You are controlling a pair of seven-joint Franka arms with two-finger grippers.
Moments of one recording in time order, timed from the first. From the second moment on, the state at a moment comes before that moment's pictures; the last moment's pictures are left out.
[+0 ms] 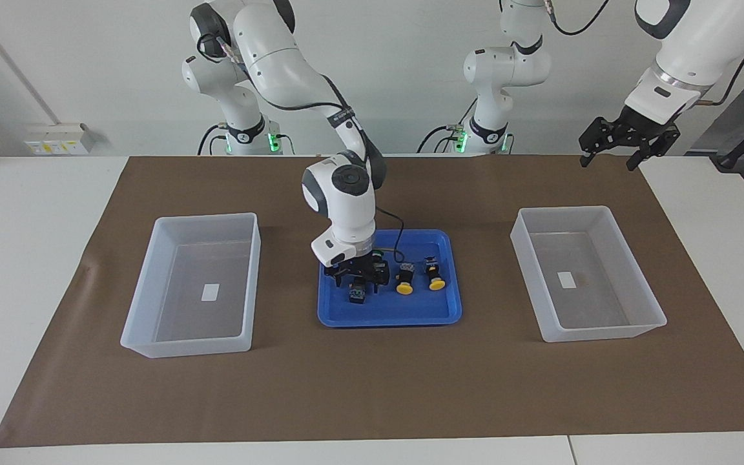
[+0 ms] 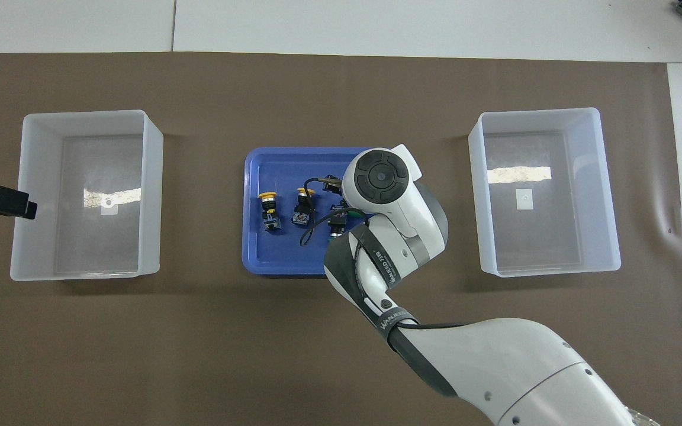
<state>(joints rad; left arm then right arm) -0.06 -0.06 0.06 -1.62 -0.04 1.53 0.14 0.58 0.55 -0.06 -1.71 -0.03 2.39 0.81</state>
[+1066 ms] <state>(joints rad) -0.06 -0.06 0.06 -1.62 -0.04 1.53 0.14 0.41 0.24 -0.07 -1.71 -0.02 2.17 0.71</state>
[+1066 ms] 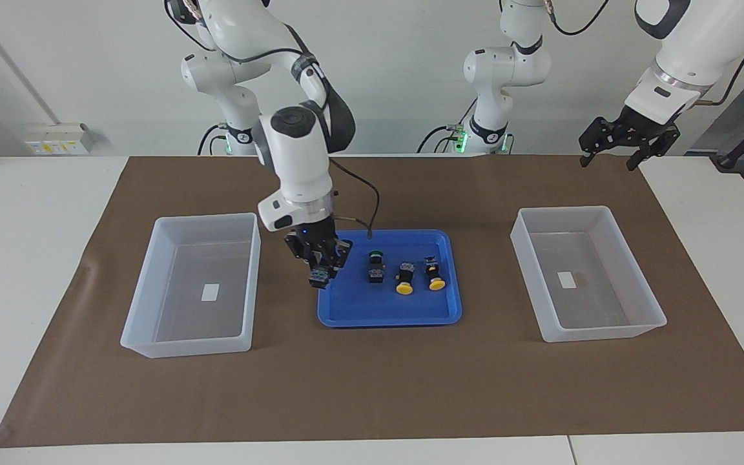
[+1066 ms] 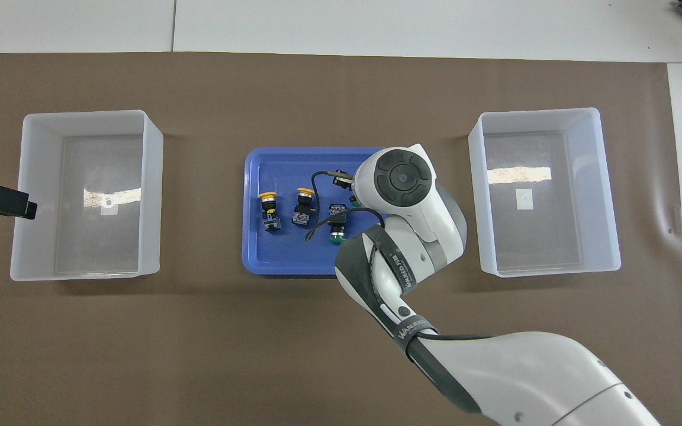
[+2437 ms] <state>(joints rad) -0.06 -0.06 0.06 -1.62 -0.04 1.53 0.14 0.03 0.29 -0.07 -2.00 0.03 2.42 -0.03</state>
